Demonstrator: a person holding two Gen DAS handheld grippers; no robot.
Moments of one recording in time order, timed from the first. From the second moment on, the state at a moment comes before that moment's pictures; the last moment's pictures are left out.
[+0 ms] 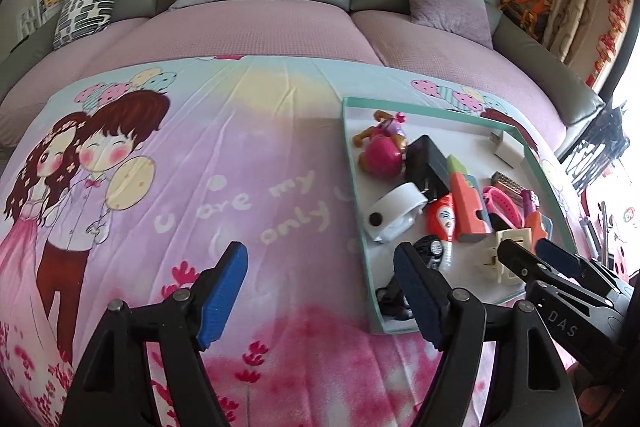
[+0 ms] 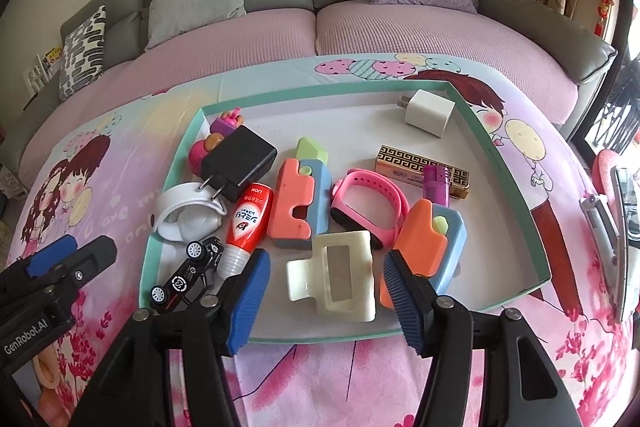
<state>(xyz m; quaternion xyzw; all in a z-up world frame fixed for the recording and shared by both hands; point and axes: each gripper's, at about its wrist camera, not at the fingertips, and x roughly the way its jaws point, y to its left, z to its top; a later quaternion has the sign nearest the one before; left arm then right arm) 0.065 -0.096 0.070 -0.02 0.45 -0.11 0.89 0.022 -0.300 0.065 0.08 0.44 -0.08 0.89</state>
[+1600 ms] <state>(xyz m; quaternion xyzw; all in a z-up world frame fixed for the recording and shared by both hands) 0.027 -0.054 0.045 -0.01 0.46 -0.02 0.89 -0.015 -0.274 0.051 0.07 0.45 -0.07 0.89</state>
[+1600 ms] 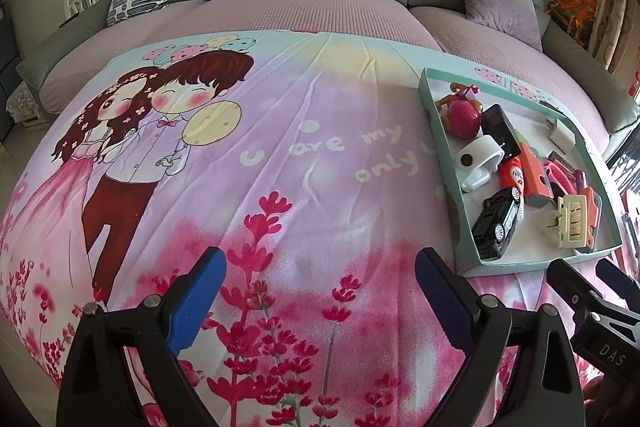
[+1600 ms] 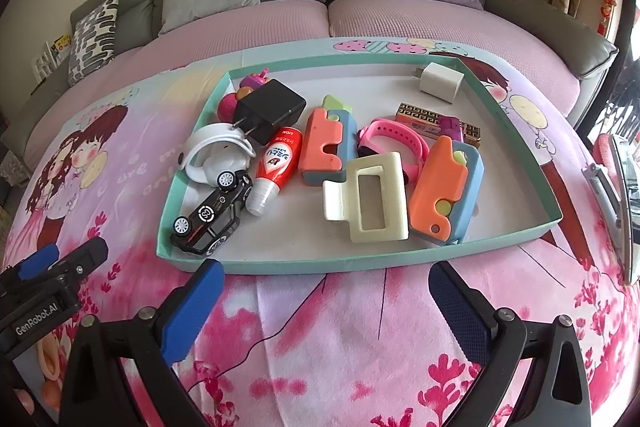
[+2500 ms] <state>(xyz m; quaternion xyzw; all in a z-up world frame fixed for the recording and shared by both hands) 0.026 -0.059 0.038 0.01 0.46 -0.02 0.89 -0.015 -0.274 0.048 0.07 0.45 -0.07 0.89</state>
